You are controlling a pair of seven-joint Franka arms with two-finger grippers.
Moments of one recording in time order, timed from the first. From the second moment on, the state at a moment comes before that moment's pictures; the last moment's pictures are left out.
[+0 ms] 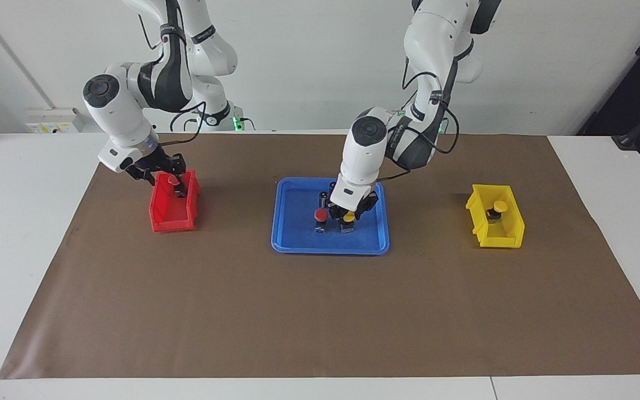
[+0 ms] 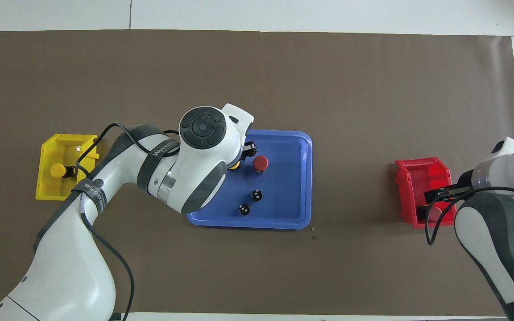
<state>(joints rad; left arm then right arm) -0.57 0.35 -0.11 -1.80 -0.01 2.16 -0.86 -0.09 -0.19 0.00 -2.36 -0.01 2.04 -0.21</state>
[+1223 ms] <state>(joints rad) -0.05 0.10 -0.07 -1.63 0.02 1.68 -0.23 -0.11 -0.21 0.01 -2.50 -0.01 2.17 -0.22</state>
